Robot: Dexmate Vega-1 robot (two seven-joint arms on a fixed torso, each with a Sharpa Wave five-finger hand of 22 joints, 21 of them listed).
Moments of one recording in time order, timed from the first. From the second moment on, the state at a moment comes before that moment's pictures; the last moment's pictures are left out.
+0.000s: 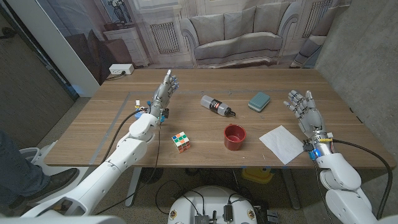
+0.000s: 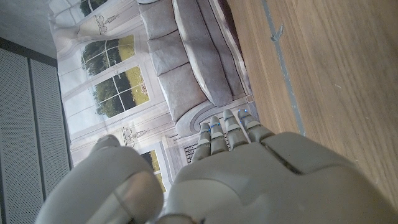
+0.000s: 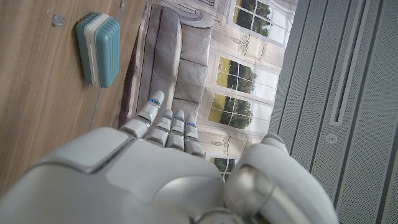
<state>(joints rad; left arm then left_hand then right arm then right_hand) 0.92 0.50 0.38 -1.51 -0.60 -0.25 0.11 0.45 -0.02 0.02 0.10 0.32 0.10 0.04 0.22 0.19 0.14 -0.02 0.23 0.19 0.08 -0.01 0.21 0.18 0.03 -0.04 0.21 0.17 -1.48 -0.37 0.13 -1.75 0.50 0.53 0.21 0.33 -0.04 0.02 0.06 0.26 0.19 0.06 0.21 0.19 0.22 0.05 0.23 0.19 0.17 -0.01 0.20 0.18 0.22 -0.04 0.45 0.17</state>
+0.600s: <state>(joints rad) 0.91 0.49 0.39 -1.50 -0.60 -0.26 0.11 0.45 -0.03 0.02 0.10 0.32 0.11 0.04 0.22 0.19 0.15 -0.02 0.23 0.19 0.09 -0.02 0.20 0.18 0.03 -0.03 0.21 0.17 -1.57 -0.35 0.17 -1.79 0.44 0.56 0.18 0.34 -0.03 0.03 0.05 0.26 0.20 0.05 0.21 0.19 0.23 0.05 0.23 0.19 0.17 -0.01 0.20 0.18 0.23 -0.04 0.44 0.17</state>
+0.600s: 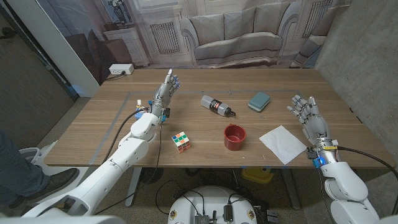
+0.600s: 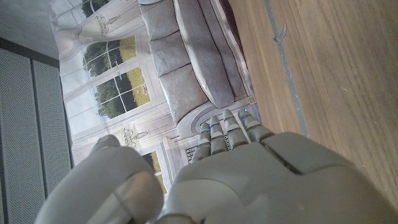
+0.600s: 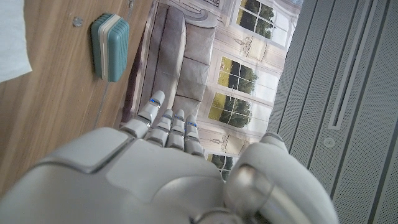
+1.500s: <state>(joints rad) 0.92 0.50 0.39 -1.52 -0.59 -0.26 0.12 0.45 -0.02 0.02 0.10 0.32 0.13 0.04 0.22 0.19 0.16 -0.03 0.23 0.19 0.11 -0.02 0.20 0.18 0.04 -0.04 0.21 0.17 -1.64 -0.31 0.19 -1.80 0.39 0.62 0.16 0.35 -0.02 0.03 0.05 0.26 0.21 0.04 0.21 0.19 0.25 0.04 0.23 0.19 0.18 -0.02 0.20 0.18 0.24 -0.04 0.43 0.17</state>
